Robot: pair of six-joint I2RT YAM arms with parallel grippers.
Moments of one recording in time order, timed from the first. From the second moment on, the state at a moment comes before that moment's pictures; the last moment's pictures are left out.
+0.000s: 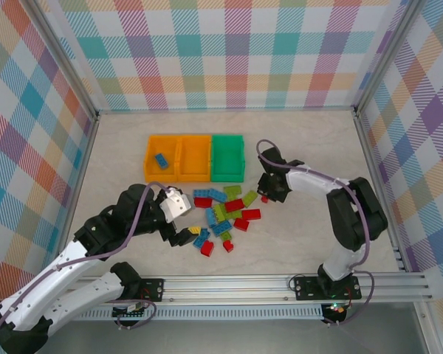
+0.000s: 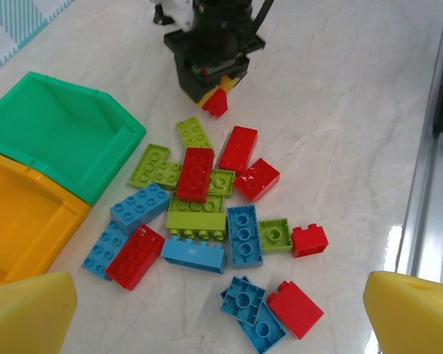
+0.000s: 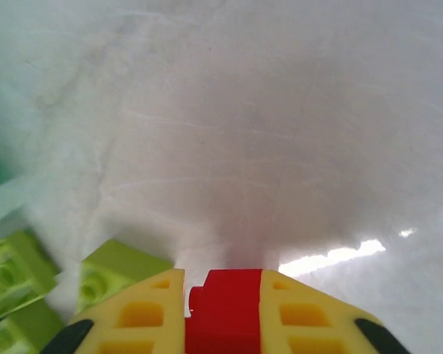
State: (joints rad) left arm -0.75 0.70 0.80 -0.68 0.21 0.32; right arm 0.50 1.69 1.05 -0.59 0.01 0.92
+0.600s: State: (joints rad) left arm -0.72 0.91 0.87 -0.64 0.01 0.22; right arm 0.62 1.99 1.71 -0.60 0.04 0.55
